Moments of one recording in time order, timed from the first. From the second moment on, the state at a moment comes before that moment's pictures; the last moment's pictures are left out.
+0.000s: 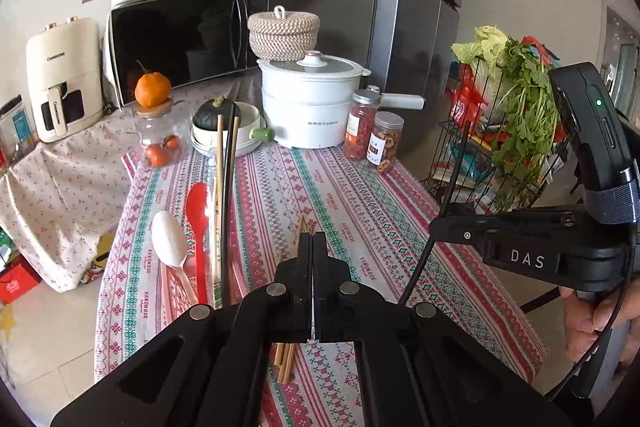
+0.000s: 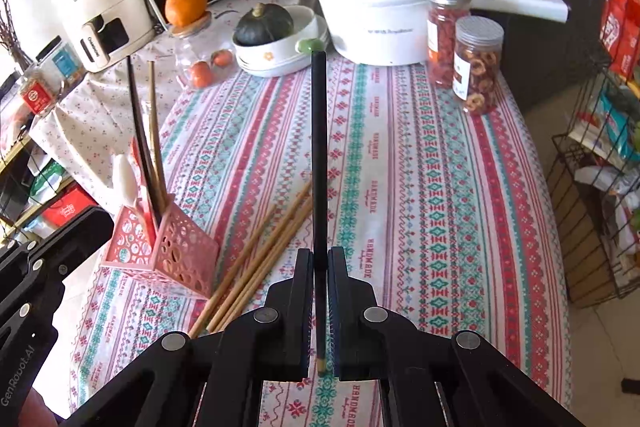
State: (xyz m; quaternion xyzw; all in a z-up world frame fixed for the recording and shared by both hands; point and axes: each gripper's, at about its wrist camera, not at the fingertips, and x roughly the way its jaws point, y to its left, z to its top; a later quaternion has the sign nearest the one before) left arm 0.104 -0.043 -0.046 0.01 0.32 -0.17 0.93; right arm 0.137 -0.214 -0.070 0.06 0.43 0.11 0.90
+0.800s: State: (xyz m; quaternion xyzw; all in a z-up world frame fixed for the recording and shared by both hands) left arm 0.237 -0.120 -0.132 0.05 0.55 -0.14 0.82; right arm 0.140 -0.256 -0.050 0.10 0.40 0.11 0.91
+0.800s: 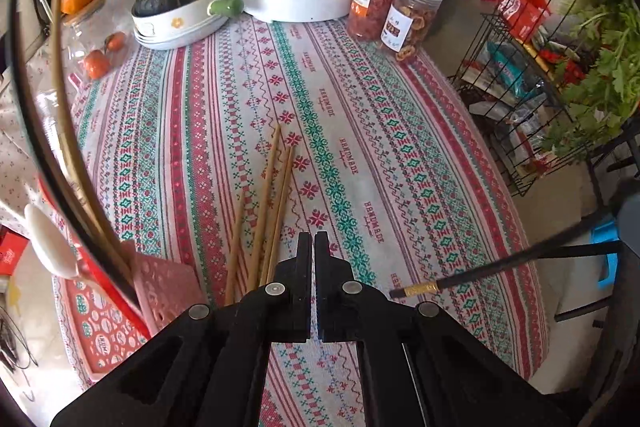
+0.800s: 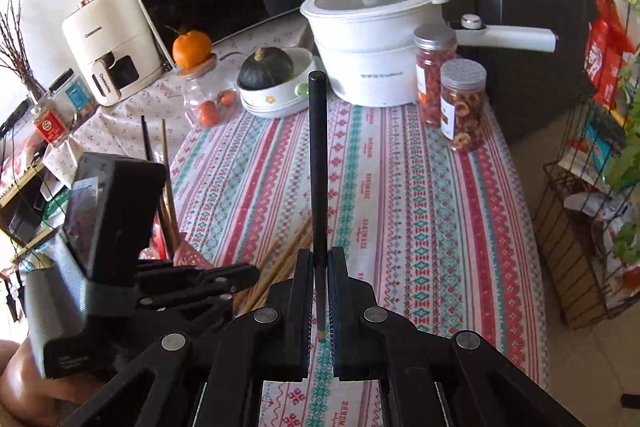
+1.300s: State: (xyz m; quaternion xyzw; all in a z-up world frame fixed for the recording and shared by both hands) left arm 0.332 -0.118 -0.210 0.05 0.59 -0.06 0.81; right arm 0.162 -0.293 -0.060 0.15 0.41 0.11 0.89
